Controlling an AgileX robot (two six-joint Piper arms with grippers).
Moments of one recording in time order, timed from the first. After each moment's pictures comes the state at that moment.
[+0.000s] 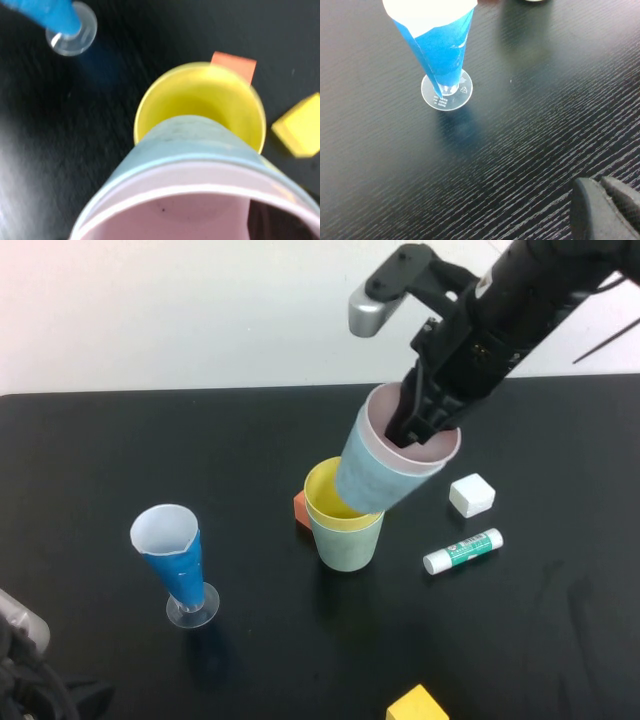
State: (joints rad) right arm 0.47 1.94 -1.95 0.34 1.28 -0.64; left arm -0.50 0.62 -0.63 -0.09 0.83 0.06
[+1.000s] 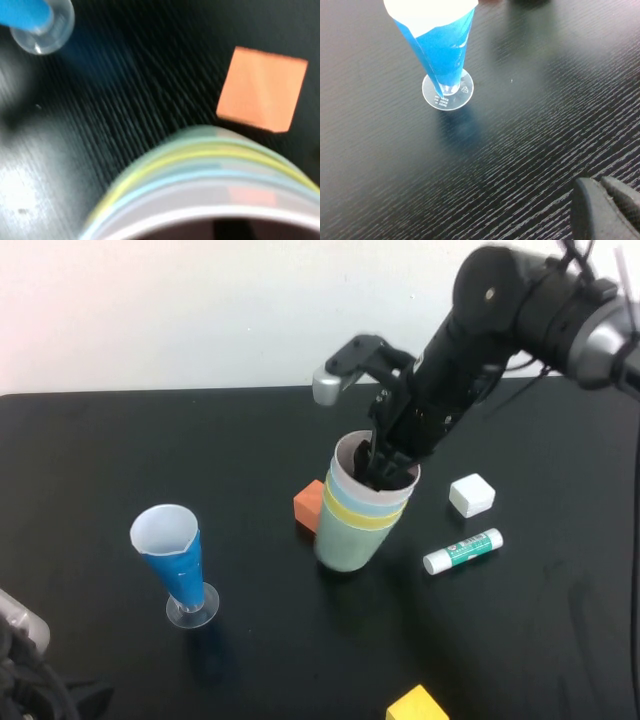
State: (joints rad) right arm 0.47 2.19 -2.02 0.41 1.26 -0.67; left arm -0.50 0.62 -0.63 -0.09 0.83 0.06
